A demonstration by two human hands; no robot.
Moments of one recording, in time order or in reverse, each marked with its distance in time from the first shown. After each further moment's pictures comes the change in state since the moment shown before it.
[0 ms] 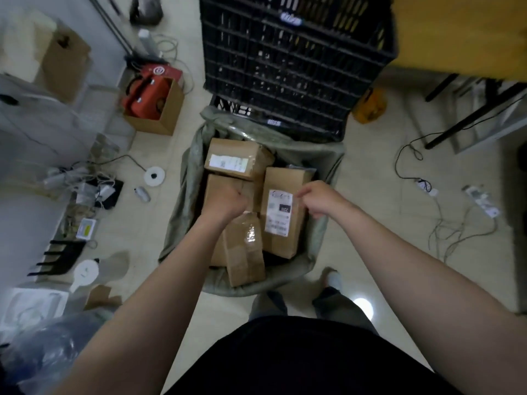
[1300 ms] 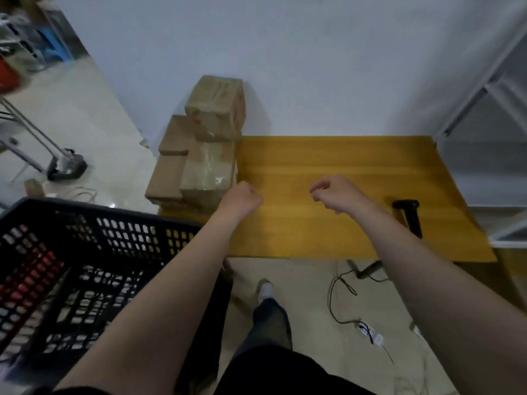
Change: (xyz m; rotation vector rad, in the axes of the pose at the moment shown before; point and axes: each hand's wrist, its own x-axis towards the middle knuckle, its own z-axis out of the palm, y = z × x) left_hand 0.352 0.754 0.033 0.066 0.025 0.351; right_hand 0.289 0.067 -0.745 0.084 0.404 -0.189
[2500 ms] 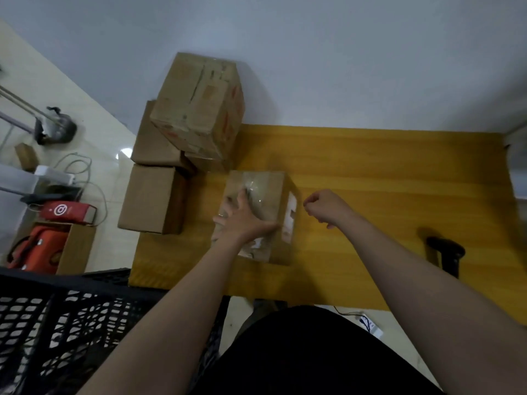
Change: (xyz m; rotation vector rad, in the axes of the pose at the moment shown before) left_hand 0.214 0.009 0.016 0.026 -0.132 -0.376; right_hand 0.269 0.001 0.014 -0.067 -0.358 0.255
